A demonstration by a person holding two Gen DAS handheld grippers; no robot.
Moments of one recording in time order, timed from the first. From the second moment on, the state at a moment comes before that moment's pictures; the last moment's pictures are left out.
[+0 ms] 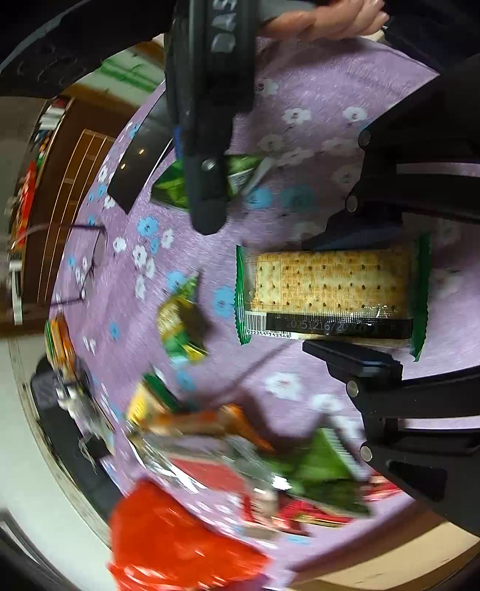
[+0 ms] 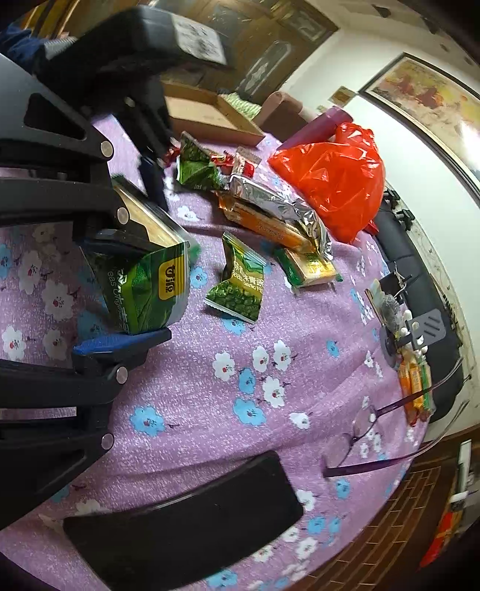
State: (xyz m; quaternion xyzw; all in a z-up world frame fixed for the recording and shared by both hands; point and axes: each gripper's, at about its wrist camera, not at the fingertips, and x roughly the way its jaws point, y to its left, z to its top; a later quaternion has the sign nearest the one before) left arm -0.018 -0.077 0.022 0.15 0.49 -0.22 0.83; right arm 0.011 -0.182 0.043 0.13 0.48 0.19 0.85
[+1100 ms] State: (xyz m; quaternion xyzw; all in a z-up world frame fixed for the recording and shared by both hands) left arm -0.035 -0.036 0.035 0.06 0.46 -0.16 0.87; right arm 0.008 -0.142 0.027 0.00 0.48 0.22 0.85
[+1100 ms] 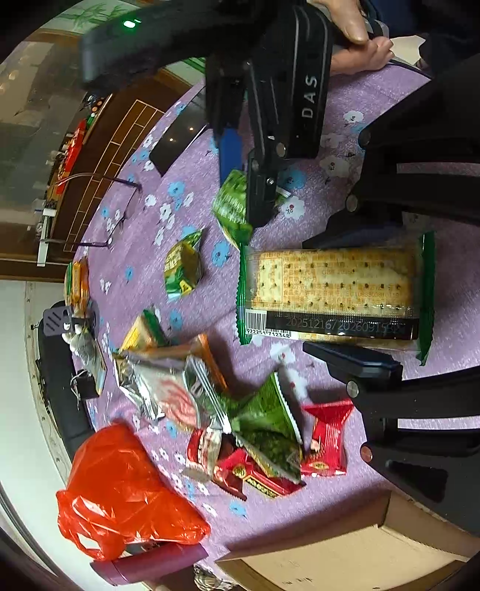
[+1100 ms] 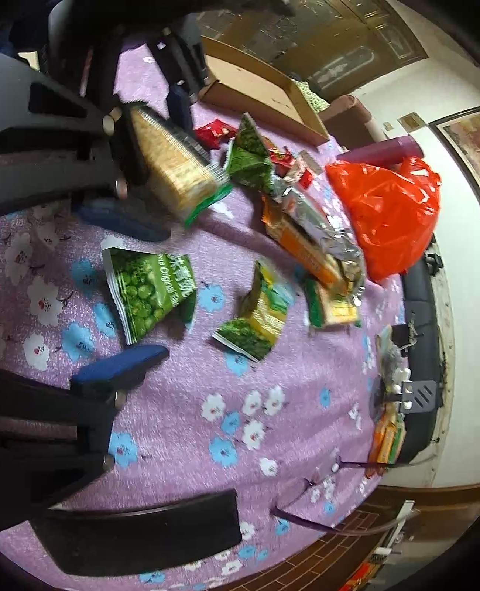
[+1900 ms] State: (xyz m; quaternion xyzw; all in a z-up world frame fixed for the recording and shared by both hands) left arm -0.044 -0.001 0.061 0.02 0.43 -0.15 0.89; right arm 0.009 -0.143 0.027 0.03 0.49 0.21 0.85
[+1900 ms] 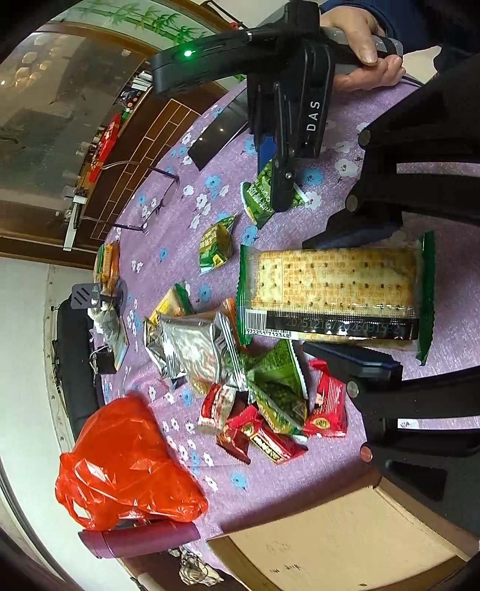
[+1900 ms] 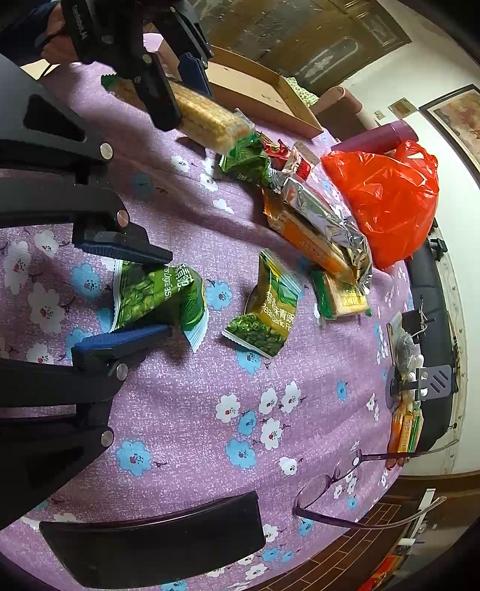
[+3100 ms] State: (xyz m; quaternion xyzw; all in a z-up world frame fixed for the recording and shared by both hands) left arm -0.003 0.297 0.090 -0.08 0.44 0.08 0.89; right arm 0.081 0.179 0.097 -0.02 0.49 0.40 0.78
